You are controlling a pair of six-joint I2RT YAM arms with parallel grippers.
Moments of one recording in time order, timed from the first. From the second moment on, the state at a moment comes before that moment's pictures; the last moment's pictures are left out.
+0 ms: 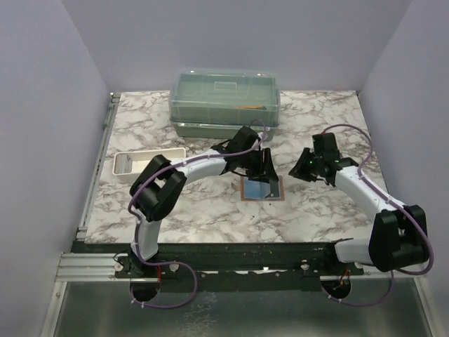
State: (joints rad) left arm -0.77 1.93 1.32 -0.14 0.50 -0.80; right arm 0.25 1.36 0.82 -0.39 -0.15 0.63
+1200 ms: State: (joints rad) left arm -0.08 1.38 1.16 -0.79 -0.29 -0.28; right arm 0.29 1.31 0.77 -0.25 -0.51 0.42
